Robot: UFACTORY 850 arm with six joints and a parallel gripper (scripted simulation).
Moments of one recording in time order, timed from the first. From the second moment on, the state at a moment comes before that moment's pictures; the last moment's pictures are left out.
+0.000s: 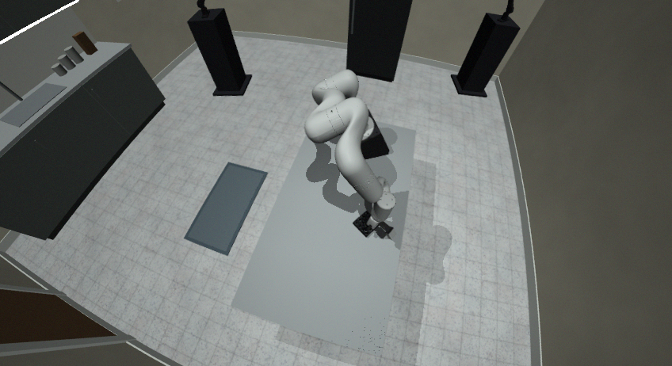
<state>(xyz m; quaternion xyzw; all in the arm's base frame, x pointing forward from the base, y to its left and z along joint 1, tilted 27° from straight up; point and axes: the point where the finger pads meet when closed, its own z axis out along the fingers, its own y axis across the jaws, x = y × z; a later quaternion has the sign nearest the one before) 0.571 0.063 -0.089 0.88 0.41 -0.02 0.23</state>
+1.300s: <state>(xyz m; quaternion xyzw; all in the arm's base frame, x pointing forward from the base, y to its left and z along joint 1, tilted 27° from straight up) 0.571 0.063 -0.089 0.88 0.41 -0.02 0.23</state>
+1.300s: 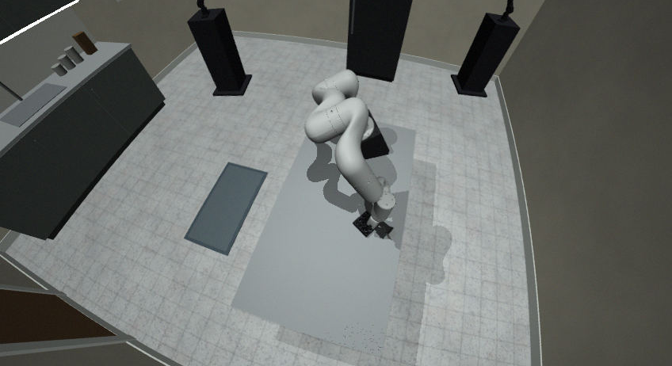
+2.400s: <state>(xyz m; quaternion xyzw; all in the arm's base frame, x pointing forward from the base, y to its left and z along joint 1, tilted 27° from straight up) 0.571 0.063 -0.089 0.85 0.47 -0.03 0.23</state>
